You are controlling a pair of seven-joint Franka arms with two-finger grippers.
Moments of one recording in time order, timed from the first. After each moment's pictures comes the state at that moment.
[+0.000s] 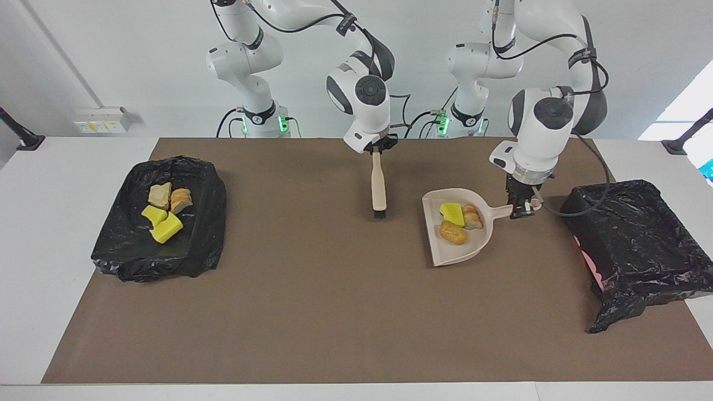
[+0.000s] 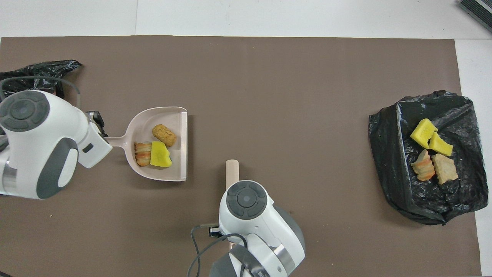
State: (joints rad) left arm -0.12 0.04 0.01 -2.04 0.17 2.08 1.44; right arm 0.45 0.12 0.40 -2.10 0.29 2.00 0.67
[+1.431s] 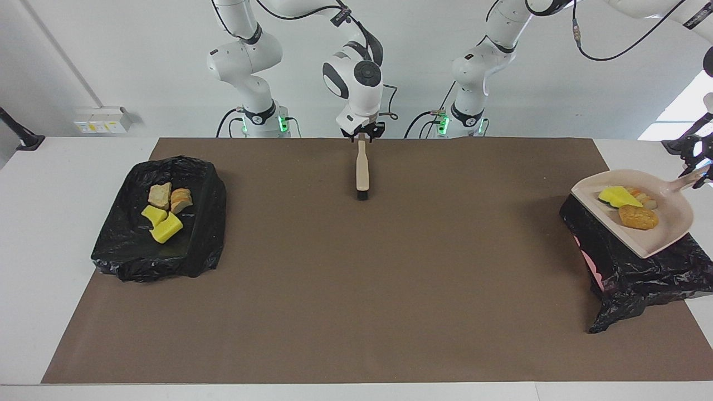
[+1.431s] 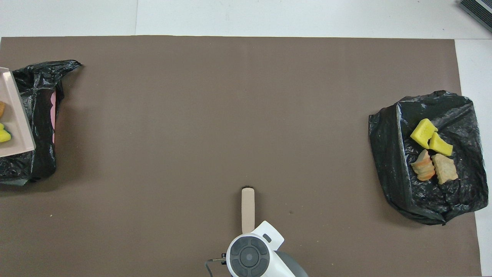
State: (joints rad) left arm 0.56 0.25 0.02 -1.49 -0.11 1.88 1.93; right arm 0.52 -0.03 0.39 -2.33 0.23 2.12 0.77
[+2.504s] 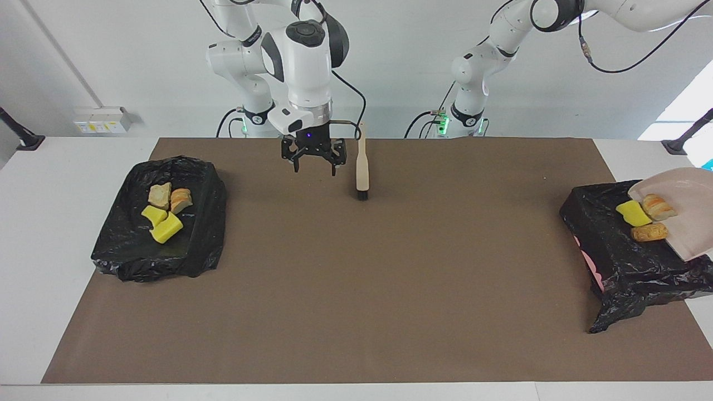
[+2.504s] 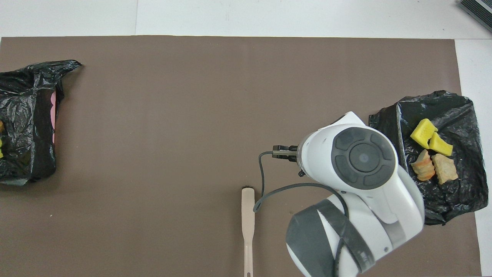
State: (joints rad) left arm 0.49 0.35 -0.01 -1.35 0.57 1.97 1.84; right arm 0.10 -0.02 0.37 -1.85 -0.08 1.89 0.64
